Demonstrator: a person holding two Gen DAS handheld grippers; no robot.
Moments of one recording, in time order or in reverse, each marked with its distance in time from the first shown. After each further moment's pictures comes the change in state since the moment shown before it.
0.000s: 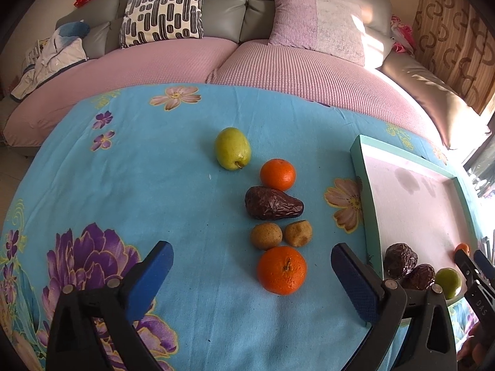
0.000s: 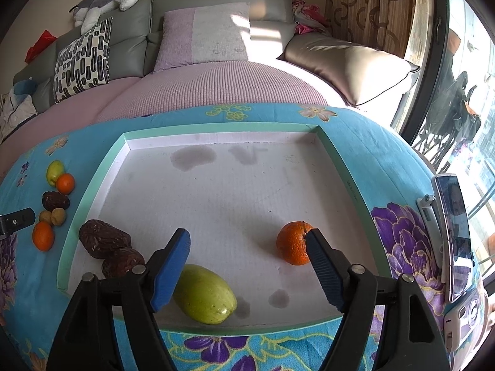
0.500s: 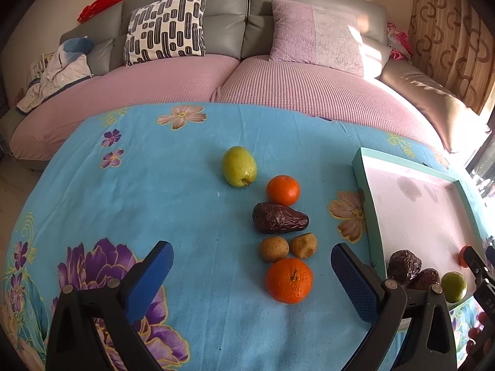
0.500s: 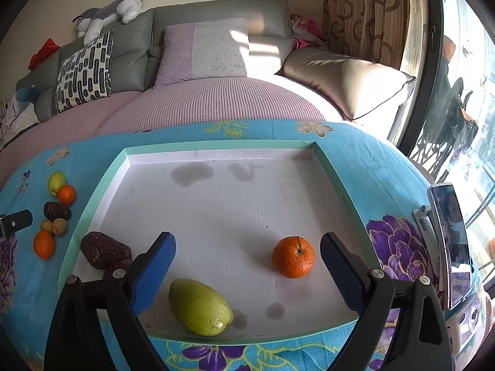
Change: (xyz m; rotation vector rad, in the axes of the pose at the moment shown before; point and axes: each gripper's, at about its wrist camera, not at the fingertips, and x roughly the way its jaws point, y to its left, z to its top) left arm -0.008 0.002 0.000 0.031 -0.080 0.024; right arm -0.008 0.000 0.002 -0.007 -0.090 0.002
